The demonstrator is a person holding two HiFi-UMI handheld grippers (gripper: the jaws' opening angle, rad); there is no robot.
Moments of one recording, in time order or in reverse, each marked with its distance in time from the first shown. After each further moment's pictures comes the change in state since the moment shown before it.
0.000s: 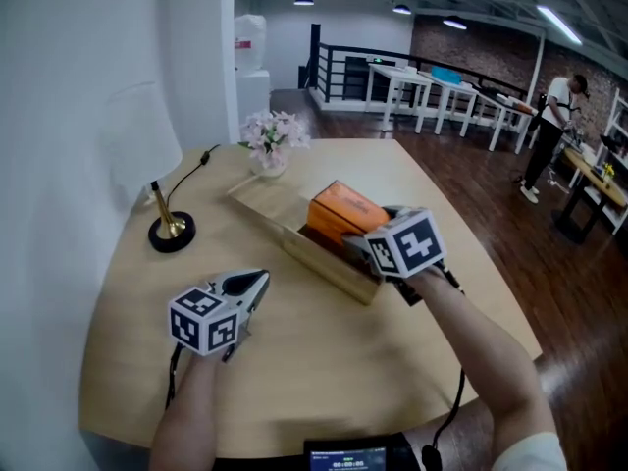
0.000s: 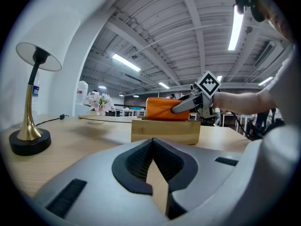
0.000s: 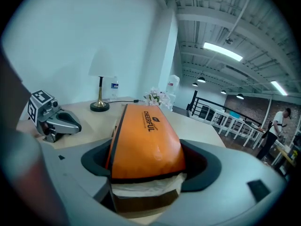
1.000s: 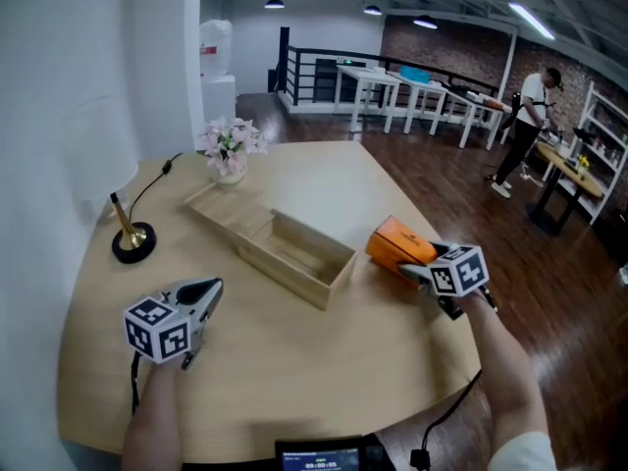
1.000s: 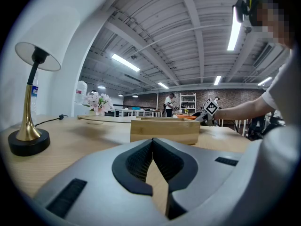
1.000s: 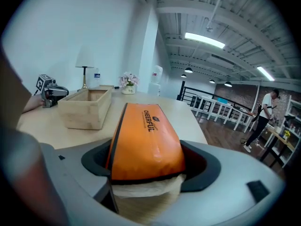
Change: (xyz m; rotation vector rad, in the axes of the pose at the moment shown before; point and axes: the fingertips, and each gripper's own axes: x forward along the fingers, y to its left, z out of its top) left arm 0.001 0.002 -0.003 0.005 0.004 -0.013; right arm -0.058 -0.163 -0.178 0.115 0.066 -0.057
